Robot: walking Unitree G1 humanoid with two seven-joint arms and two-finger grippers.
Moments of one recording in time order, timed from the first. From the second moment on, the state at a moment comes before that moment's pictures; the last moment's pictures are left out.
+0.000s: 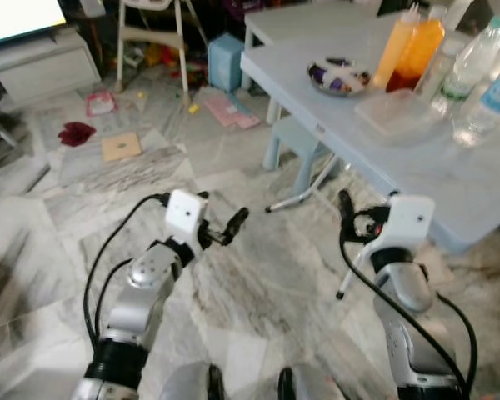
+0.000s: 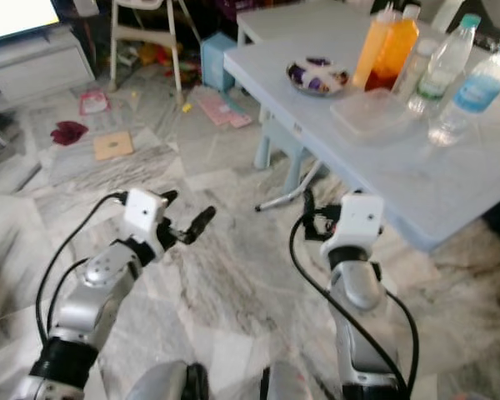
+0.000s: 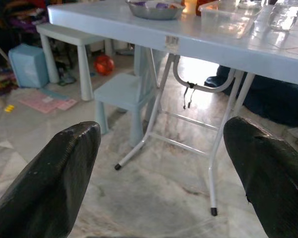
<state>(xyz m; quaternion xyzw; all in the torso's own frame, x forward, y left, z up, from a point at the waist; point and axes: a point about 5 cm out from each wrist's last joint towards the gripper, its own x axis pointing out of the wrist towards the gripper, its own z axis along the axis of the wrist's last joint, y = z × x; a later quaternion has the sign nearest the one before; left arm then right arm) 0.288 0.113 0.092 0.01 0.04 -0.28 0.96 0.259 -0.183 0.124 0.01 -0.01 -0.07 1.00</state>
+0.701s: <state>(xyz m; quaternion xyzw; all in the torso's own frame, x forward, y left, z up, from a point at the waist) 0.290 0.092 0.094 0.00 0.03 -0.30 0.95 0.256 -0.202 0.122 0.02 0.01 -0.13 0.99</state>
